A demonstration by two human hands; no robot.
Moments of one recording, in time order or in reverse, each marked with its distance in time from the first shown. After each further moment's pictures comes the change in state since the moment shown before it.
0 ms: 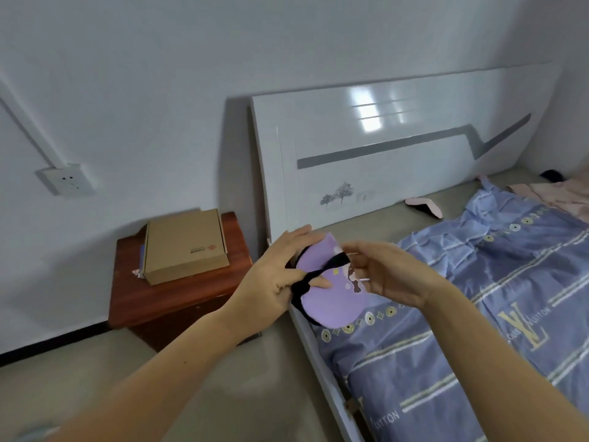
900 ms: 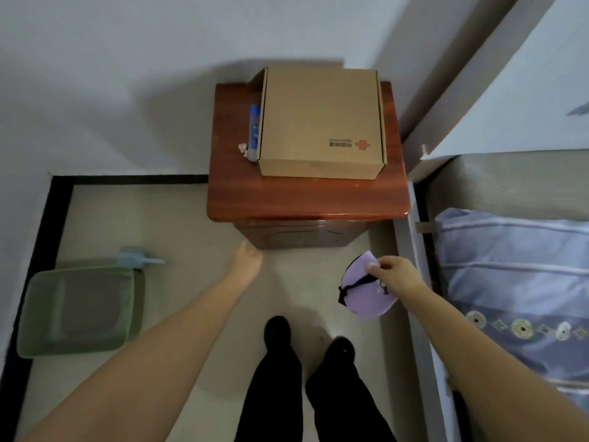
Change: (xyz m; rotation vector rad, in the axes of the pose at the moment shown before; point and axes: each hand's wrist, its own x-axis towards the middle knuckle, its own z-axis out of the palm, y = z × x) left_hand -0.287 -0.346 0.006 -0.406 0.225 -1.817; right_hand 0.296 0.317 0.083 -0.816 0.220 0.671
